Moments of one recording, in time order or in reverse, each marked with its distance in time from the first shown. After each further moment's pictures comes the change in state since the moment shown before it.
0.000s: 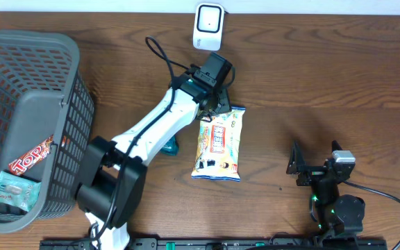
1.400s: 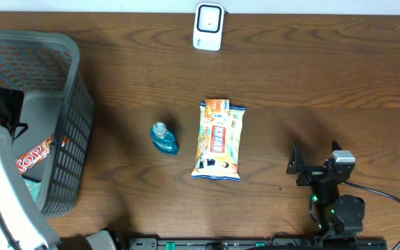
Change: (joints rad) left arm 1.090 -0.467 0.145 -0.637 -0.354 -0.222; right arm 0.000 0.001 0.000 0.000 0.000 0.000
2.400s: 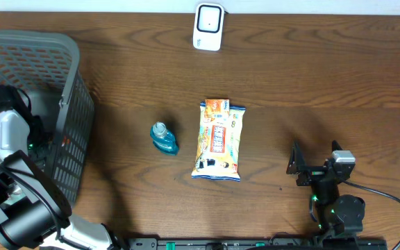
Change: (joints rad) left arm 0.085 0.333 -0.447 0.527 0.067 -0.417; right arm 0.000 0.000 0.000 0.000 0.000 0.000
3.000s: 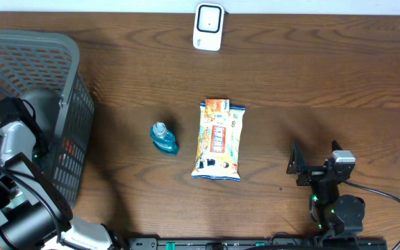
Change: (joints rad) left arm 0.013 -0.023 -0.132 0.109 -0.088 0.004; right arm 0.000 0.000 0.000 0.000 0.000 0.000
